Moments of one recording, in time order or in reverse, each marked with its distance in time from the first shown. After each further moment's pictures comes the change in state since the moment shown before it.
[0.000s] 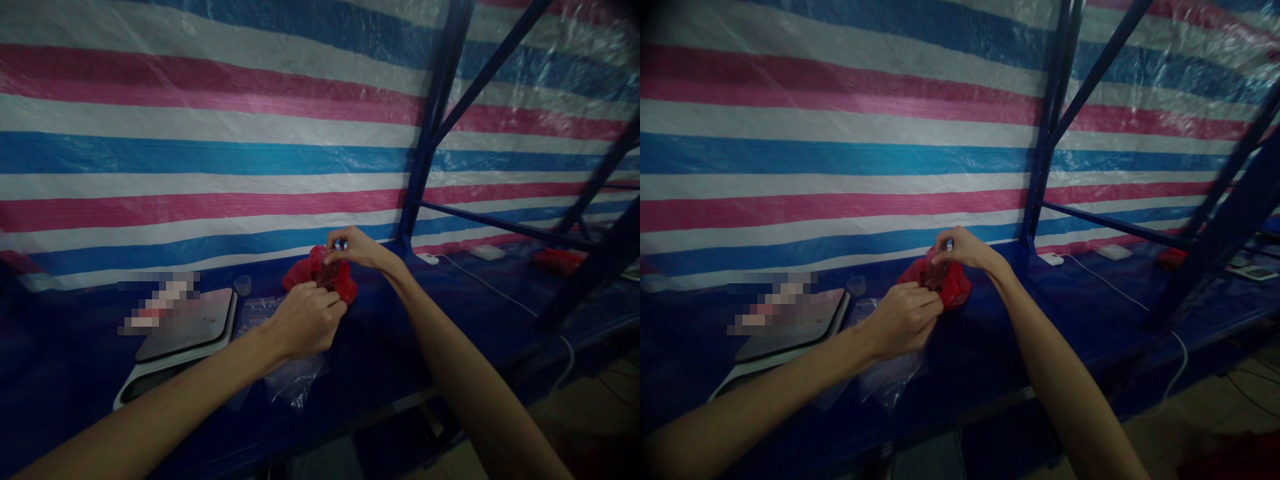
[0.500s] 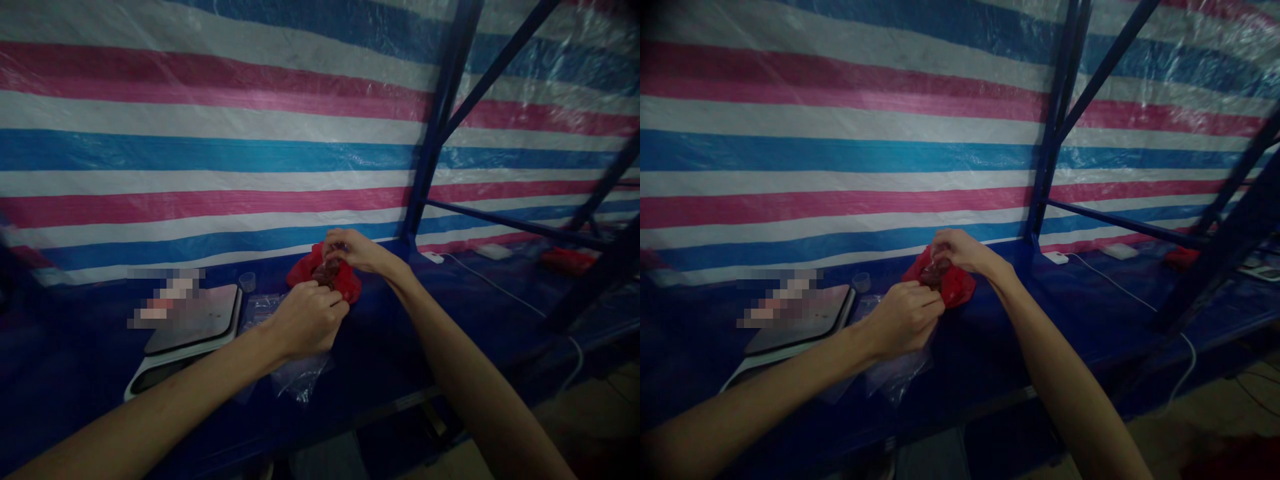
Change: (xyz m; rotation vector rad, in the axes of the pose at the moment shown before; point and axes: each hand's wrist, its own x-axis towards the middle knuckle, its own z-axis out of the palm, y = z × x) left_hand -0.004 0.001 -0.010 -0.003 -0.071 -0.007; right_hand 0.000 -0.012 0.015 -0.191 -0.046 -0.121
